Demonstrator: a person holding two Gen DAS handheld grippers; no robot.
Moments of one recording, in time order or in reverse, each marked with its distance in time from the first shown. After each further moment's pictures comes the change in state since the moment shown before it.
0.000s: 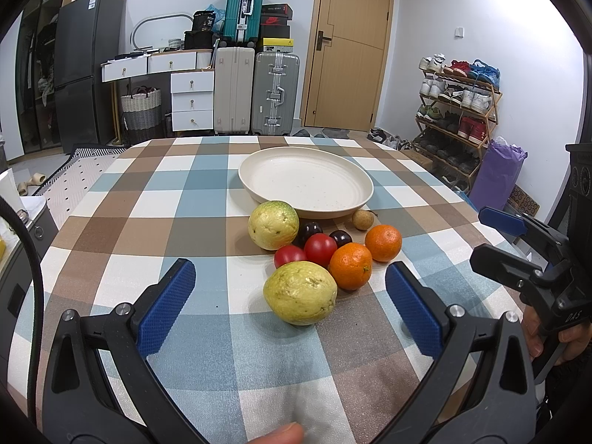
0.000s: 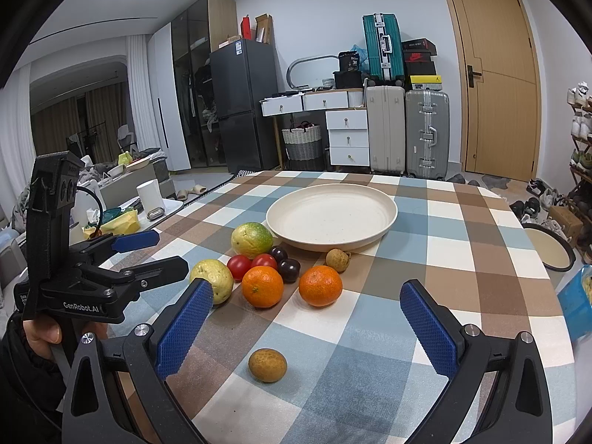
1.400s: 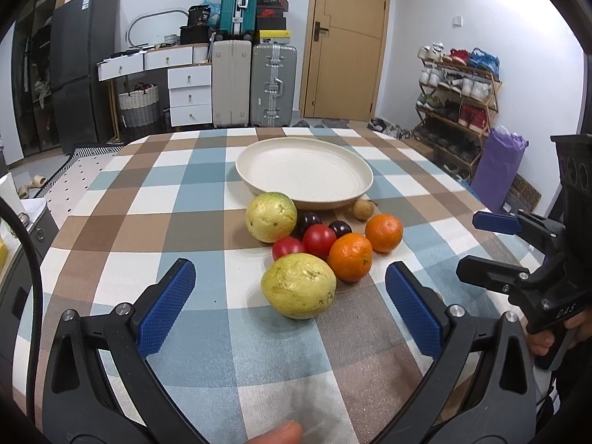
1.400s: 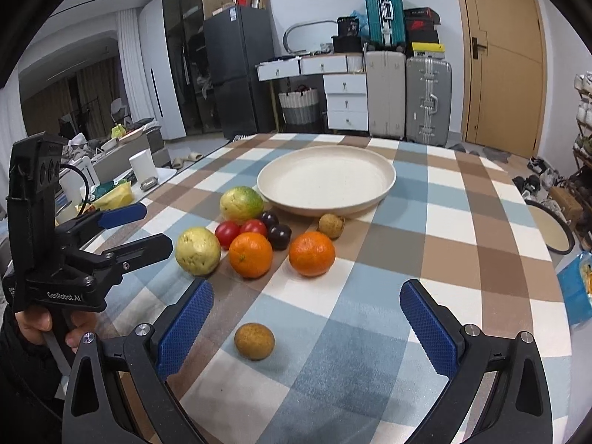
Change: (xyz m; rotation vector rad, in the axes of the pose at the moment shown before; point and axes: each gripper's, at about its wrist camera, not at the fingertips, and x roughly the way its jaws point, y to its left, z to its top) left arm 0.009 -0.002 -0.004 0.026 0.051 0.006; right arm 0.015 -0.009 -0.002 0.008 0.175 -0.003
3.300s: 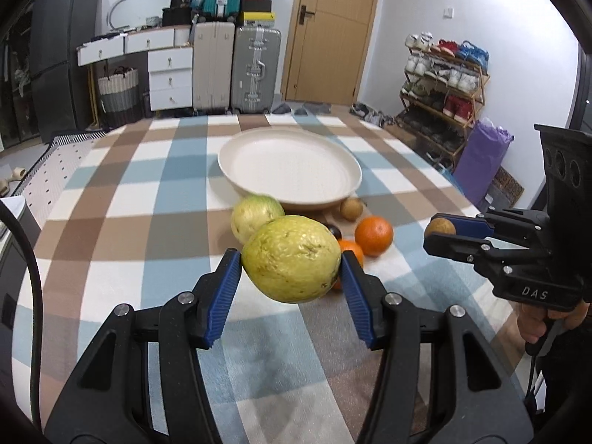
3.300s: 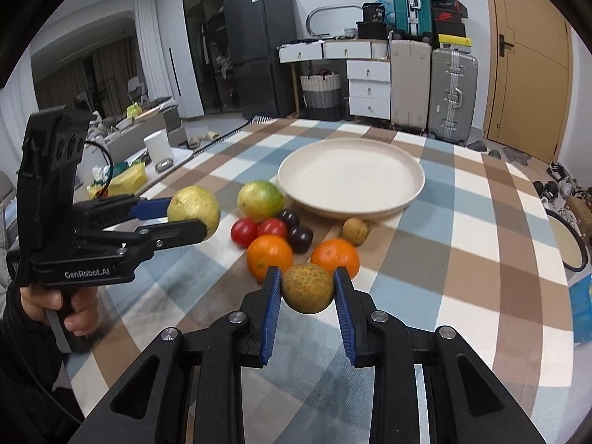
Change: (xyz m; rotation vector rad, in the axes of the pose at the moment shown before) left arm 0.013 0.009 0.024 -0.014 0.062 -0.091; right arm 0.018 0.009 0.025 -0.055 0.060 0.059
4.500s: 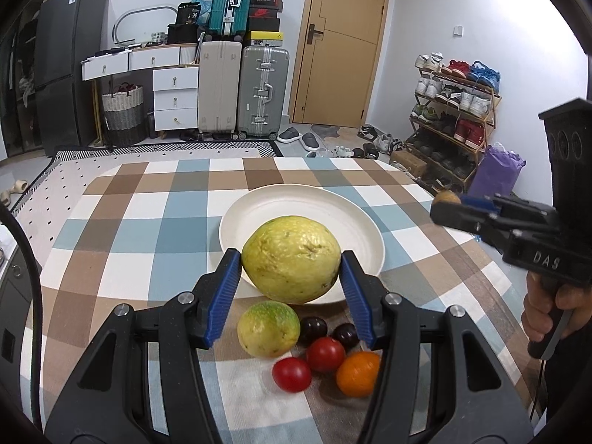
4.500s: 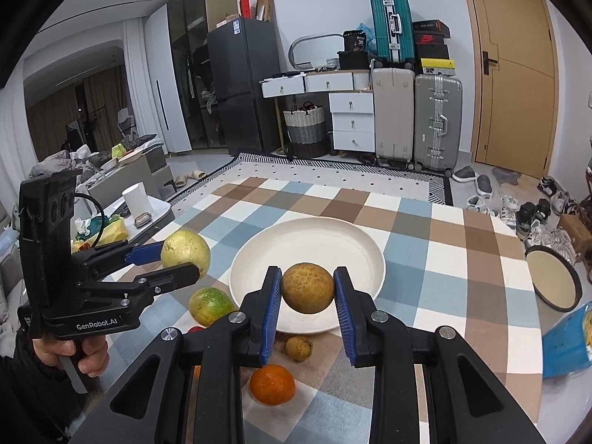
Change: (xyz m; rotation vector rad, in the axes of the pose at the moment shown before) left arm 0.050 0.007 0.081 -0.008 -0.059 0.027; right arm 0.014 -0.056 0.090 0.035 -0.111 -0.032
